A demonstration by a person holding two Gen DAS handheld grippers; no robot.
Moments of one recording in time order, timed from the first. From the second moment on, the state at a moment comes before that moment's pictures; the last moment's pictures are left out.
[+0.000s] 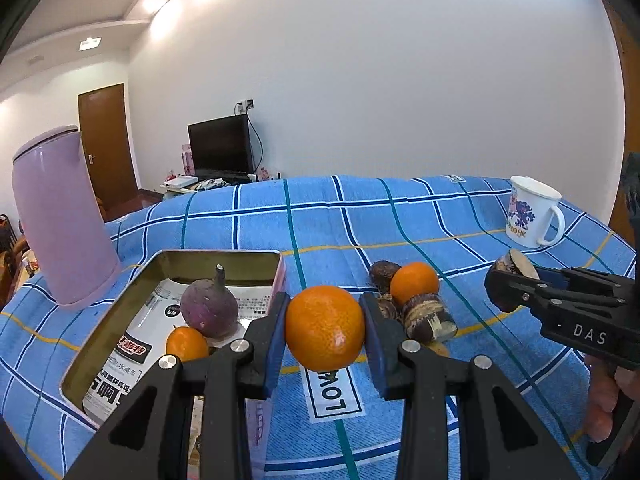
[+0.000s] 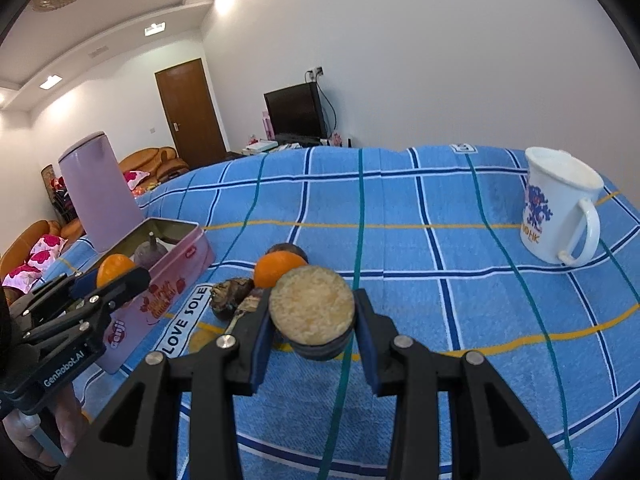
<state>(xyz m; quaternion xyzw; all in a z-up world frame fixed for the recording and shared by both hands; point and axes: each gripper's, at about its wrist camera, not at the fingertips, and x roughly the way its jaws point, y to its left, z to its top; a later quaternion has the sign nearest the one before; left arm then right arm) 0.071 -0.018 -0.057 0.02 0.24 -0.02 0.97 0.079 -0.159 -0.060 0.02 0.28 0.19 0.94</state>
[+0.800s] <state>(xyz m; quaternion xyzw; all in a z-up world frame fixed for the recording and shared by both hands) 0.059 -0.018 -0.053 0.02 0.21 -0.02 0.98 0.060 -0.159 -0.052 0.01 0.22 0.18 0.96</state>
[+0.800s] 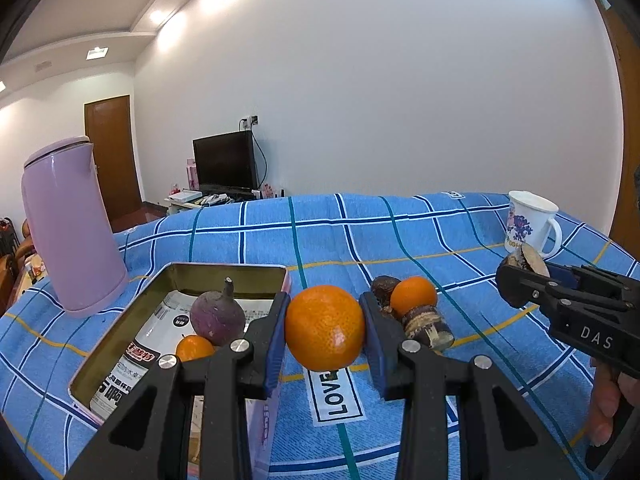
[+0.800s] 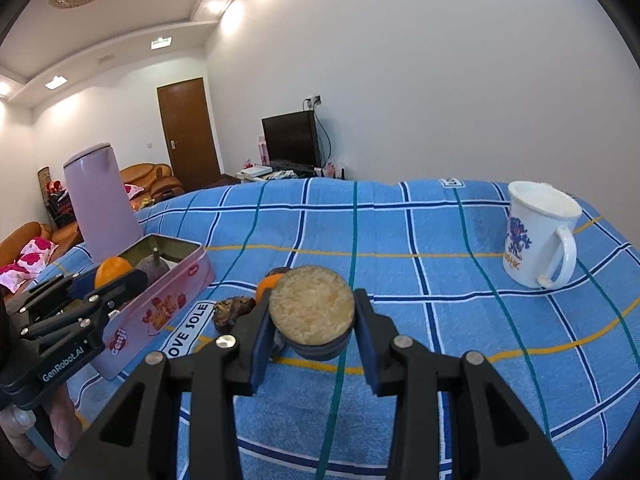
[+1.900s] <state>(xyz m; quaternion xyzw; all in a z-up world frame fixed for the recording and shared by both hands) 0.036 -0.019 -0.044 0.02 0.14 -0.02 0.99 0.027 -0.153 -0.043 -0.03 0.14 0.15 0.98</state>
